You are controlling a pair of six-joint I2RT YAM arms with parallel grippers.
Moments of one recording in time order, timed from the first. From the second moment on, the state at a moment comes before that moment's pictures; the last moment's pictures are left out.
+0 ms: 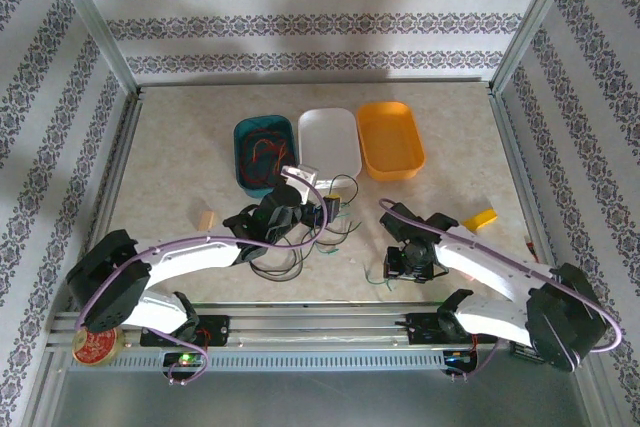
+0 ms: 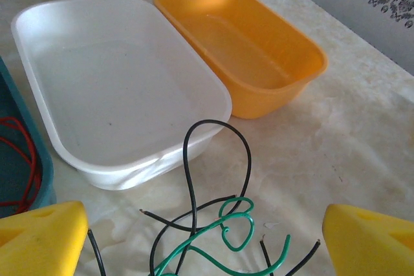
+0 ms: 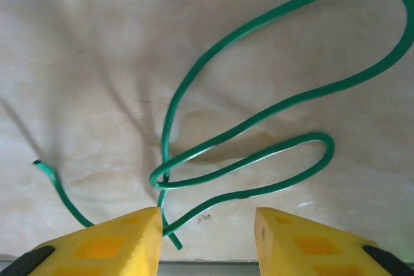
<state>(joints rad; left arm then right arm) -0.87 1.39 0.70 0.26 -0.28 -0.34 0.65 1.15 0.58 -0.96 -0.10 0.80</state>
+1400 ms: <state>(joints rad) -0.86 1.46 0.73 0.32 0.15 -0.35 0.58 0.91 0.73 -0.75 -0.20 0.68</state>
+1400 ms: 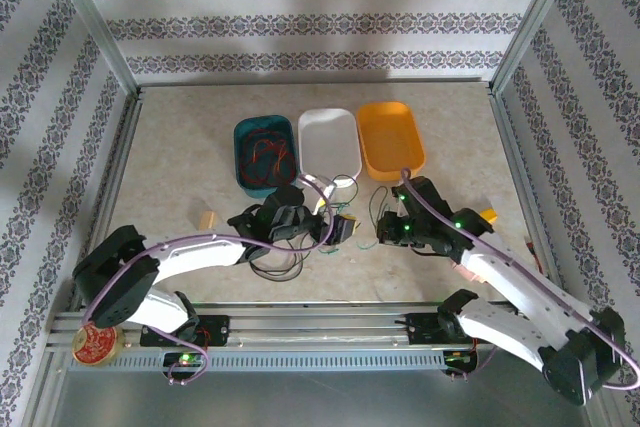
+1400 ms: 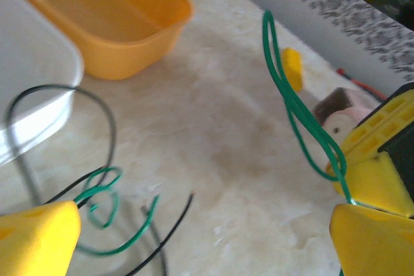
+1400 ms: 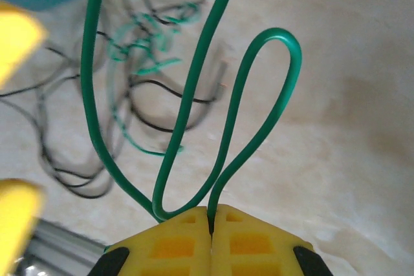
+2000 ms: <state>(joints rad) -0.86 1.66 0.92 0.48 0.37 -0.48 0.54 0.81 0.72 -0.74 -0.29 0.60</state>
